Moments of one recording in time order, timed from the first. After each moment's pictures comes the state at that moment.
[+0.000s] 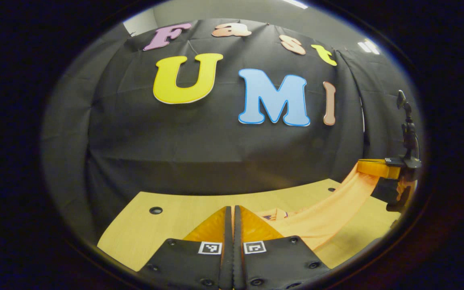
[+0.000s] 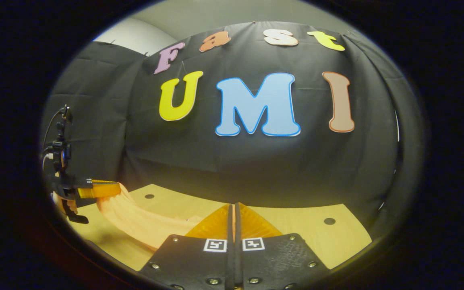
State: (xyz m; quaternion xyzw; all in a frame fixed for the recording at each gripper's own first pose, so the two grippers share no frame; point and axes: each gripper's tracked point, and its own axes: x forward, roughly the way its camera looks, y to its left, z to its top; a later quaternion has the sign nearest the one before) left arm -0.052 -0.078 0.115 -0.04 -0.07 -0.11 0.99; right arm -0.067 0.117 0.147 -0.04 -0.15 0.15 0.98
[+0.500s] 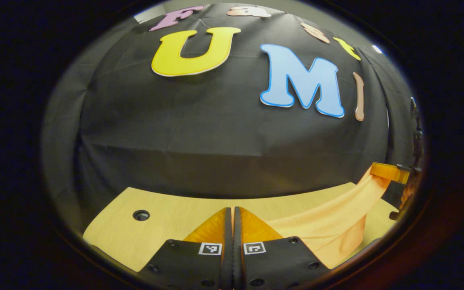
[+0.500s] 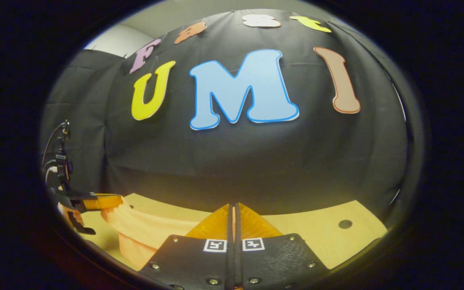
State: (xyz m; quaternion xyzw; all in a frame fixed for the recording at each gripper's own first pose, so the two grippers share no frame) left arm 0.118 -0.072 0.102 -0.08 -0.04 -0.09 0.99; right arm 0.069 0.113 0.161 0.03 -0.14 0.14 0.98
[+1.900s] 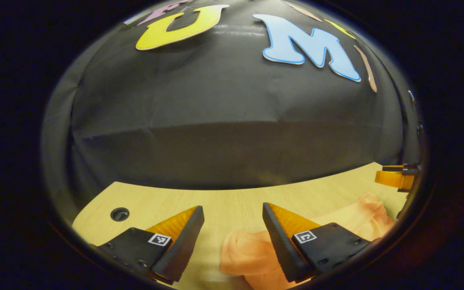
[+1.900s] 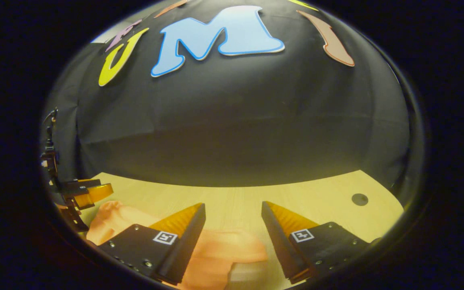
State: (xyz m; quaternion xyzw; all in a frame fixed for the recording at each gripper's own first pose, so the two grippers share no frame) left arm 0.226 -0.084 0.038 -0.04 -0.01 -0.05 1.00; right arm 0.178 0.094 0.075 0.02 -0.05 0.08 1.00
